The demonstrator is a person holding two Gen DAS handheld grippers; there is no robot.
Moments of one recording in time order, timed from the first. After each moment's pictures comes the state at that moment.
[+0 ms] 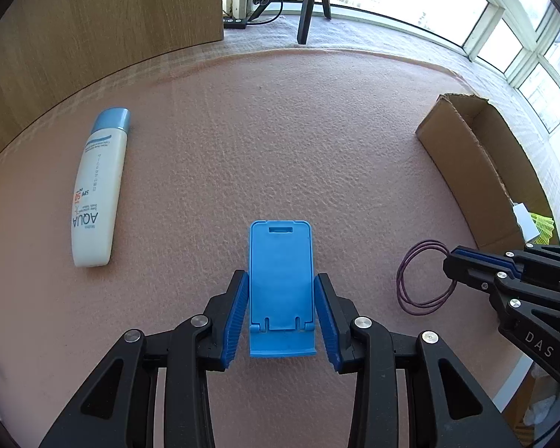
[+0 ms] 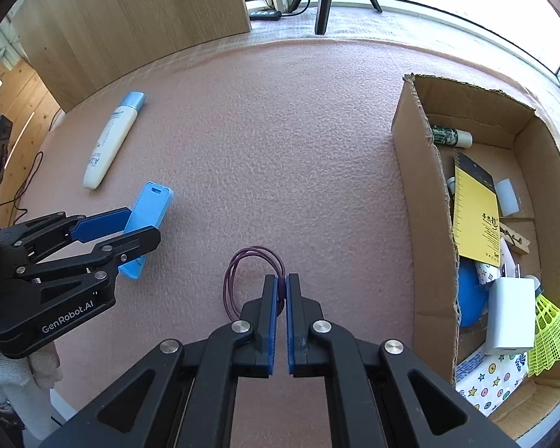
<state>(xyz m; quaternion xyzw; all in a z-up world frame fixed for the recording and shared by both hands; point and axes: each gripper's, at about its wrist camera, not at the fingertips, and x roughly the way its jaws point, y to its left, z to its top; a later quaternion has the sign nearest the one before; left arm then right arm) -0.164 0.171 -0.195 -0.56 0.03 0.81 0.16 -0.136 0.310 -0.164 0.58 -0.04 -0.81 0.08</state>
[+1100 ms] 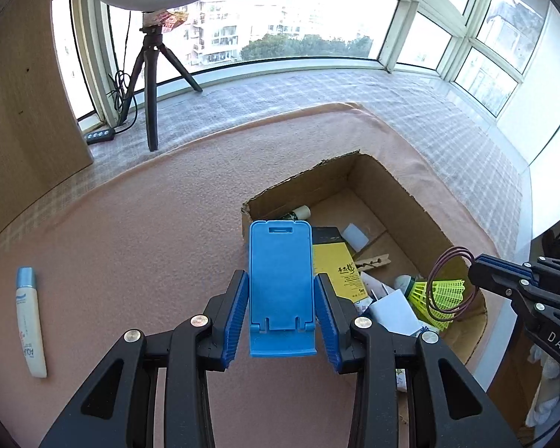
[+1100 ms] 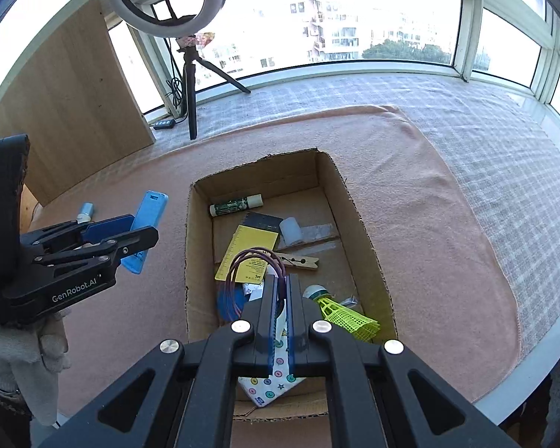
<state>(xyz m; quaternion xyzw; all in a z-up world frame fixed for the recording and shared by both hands) -0.173 0.360 -0.120 -0.49 0.07 0.83 0.26 -0.080 0.491 -0.070 0.49 -0.10 -0.87 -0.03</state>
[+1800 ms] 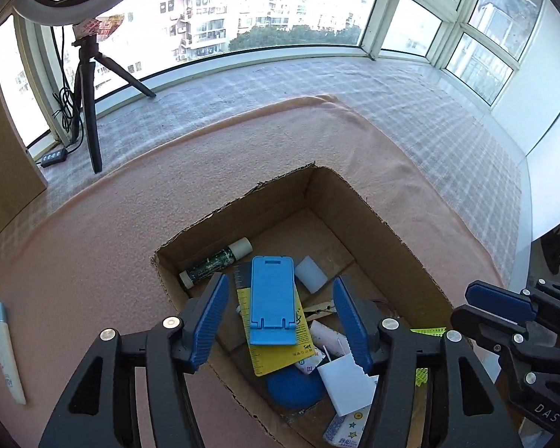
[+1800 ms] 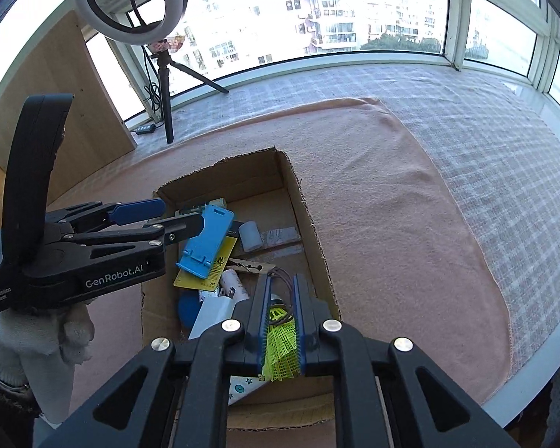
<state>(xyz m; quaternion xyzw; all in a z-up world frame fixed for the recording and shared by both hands) -0.194 0.438 -0.136 -0.50 0.09 0.82 0.28 -0.086 0.536 -0.084 0.49 -0.11 -0.86 -0.02</state>
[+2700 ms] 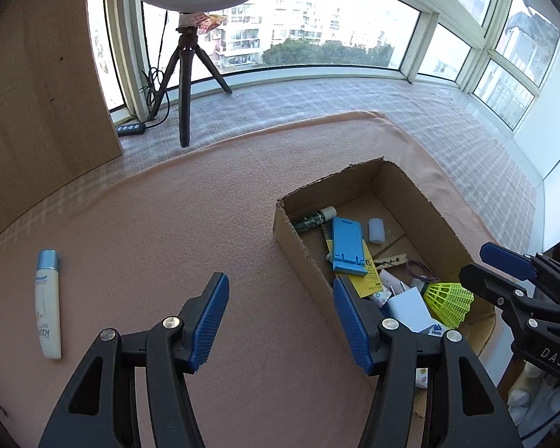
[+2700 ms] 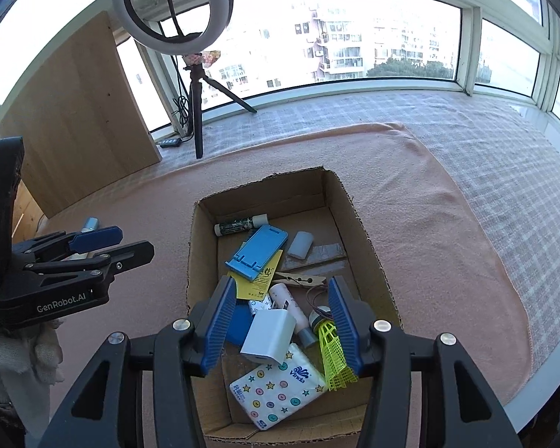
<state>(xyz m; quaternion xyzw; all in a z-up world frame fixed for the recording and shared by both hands) -0.164 0.312 -0.116 -0.48 0.06 0.85 0.23 -0.078 0.484 -0.072 0.44 -0.10 -0.89 -0.02</state>
